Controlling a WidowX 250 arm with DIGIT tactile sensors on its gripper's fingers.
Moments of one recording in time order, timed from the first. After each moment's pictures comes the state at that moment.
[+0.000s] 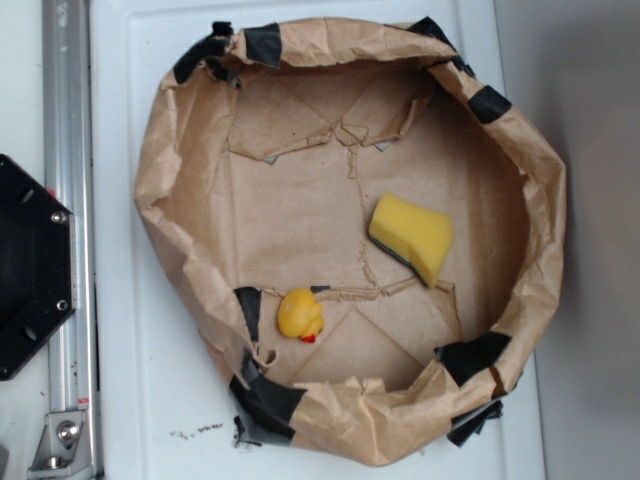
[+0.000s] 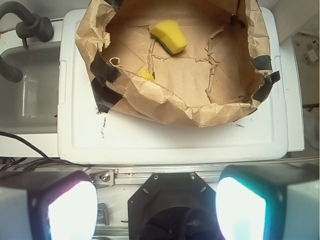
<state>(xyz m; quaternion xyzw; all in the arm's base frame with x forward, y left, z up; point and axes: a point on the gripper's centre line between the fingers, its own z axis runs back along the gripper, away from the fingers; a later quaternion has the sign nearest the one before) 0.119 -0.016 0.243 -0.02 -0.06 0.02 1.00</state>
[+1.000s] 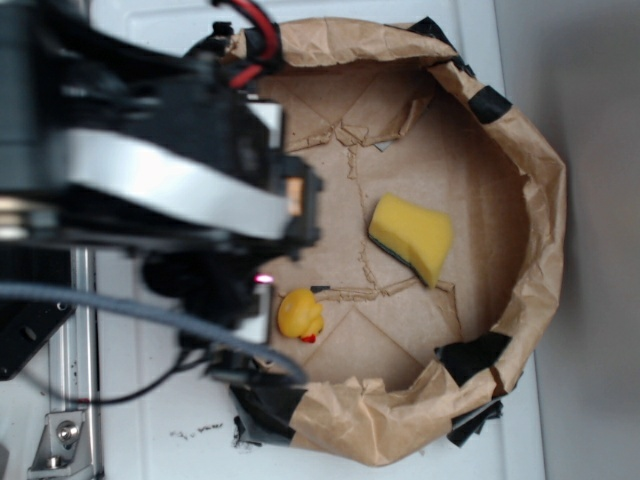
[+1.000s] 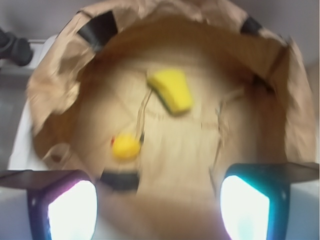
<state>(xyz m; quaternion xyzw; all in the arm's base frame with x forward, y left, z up) 0.234 0.006 0.152 0.00 -0.13 -0.07 0.99</state>
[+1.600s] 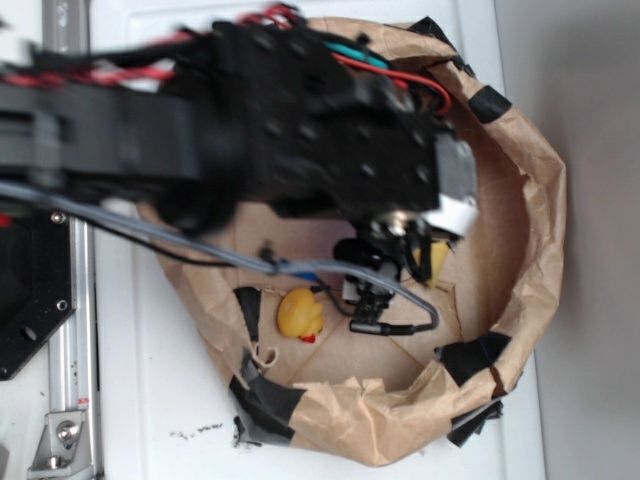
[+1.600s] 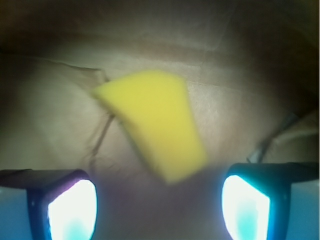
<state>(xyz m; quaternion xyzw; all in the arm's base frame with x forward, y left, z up) 0.293 0.017 0.044 0.03 -0.04 -0.07 1.00</state>
